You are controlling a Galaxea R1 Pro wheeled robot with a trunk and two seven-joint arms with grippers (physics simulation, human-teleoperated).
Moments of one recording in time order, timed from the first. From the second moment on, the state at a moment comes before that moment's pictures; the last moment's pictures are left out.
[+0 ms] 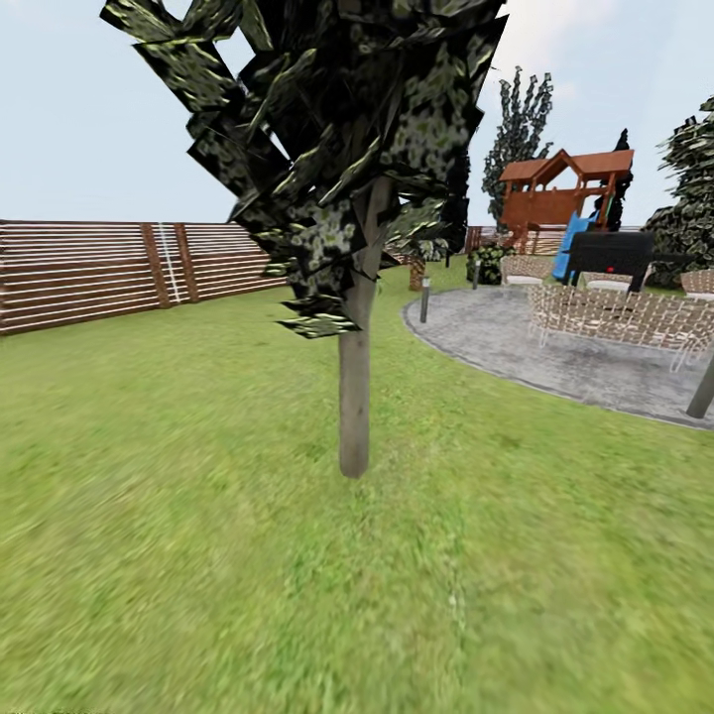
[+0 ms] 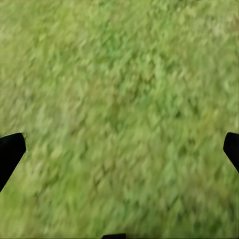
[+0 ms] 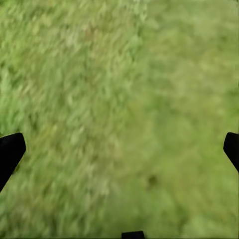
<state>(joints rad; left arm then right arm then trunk) 0.01 0.02 -0.08 -0.52 -0.01 -0.24 0.01 -0.04 -0.05 0.01 -0.61 -0.14 -0.04 0.00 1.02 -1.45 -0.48</state>
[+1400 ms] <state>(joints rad) 0.01 0.01 -0.07 -0.52 0.00 -0.24 0.01 -0.04 -0.05 0.01 -0.61 -0.14 -0.04 0.00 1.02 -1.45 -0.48</state>
